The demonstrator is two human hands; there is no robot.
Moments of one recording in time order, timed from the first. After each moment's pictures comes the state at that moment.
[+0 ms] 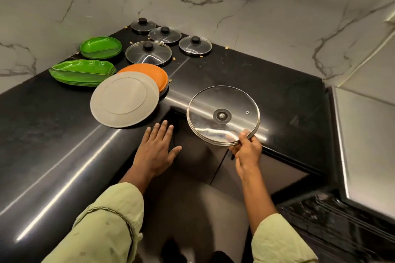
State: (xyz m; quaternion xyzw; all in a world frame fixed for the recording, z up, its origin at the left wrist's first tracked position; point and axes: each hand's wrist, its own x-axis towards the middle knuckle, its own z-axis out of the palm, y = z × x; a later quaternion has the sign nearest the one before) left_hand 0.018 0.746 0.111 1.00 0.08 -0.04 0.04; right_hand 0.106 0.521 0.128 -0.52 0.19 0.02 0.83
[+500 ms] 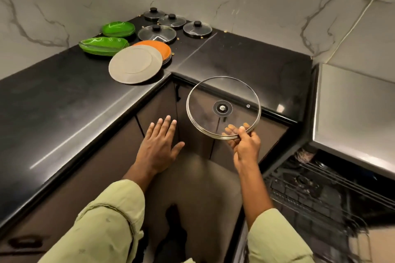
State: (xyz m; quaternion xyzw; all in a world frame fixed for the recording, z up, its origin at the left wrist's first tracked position) left_hand -0.168 0.616 0.113 0.99 0.09 0.02 0.05; right_hand -0.062 0.407 0.126 -0.45 0.18 0.07 0.87
